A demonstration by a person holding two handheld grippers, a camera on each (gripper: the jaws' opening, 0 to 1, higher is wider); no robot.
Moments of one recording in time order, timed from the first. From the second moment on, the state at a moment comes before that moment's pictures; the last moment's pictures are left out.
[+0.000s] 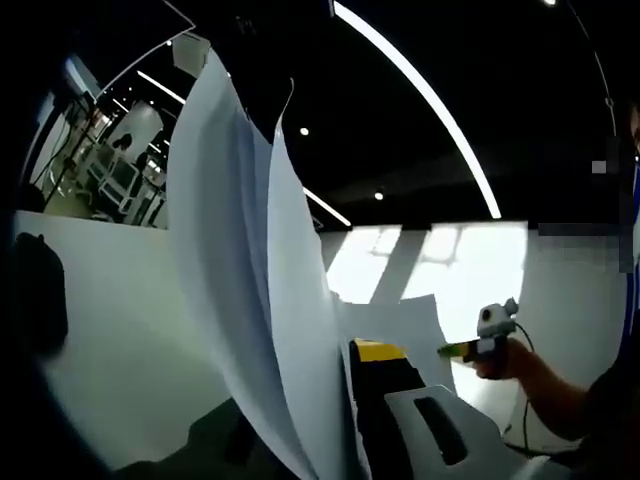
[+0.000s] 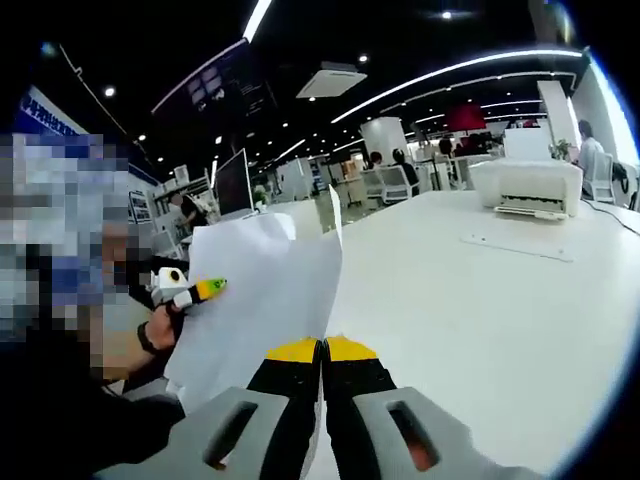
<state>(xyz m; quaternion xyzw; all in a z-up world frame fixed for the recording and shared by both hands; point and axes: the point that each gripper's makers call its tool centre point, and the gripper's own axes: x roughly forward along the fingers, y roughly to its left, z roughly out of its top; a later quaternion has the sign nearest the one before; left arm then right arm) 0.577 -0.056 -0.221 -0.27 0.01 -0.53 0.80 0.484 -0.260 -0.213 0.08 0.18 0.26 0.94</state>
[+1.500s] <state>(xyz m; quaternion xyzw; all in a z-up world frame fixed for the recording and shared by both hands) 0.573 -0.060 -0.222 -0.28 0.03 -0.54 0.79 0.563 -0.169 -0.212 0.05 0.17 0.31 0.93</state>
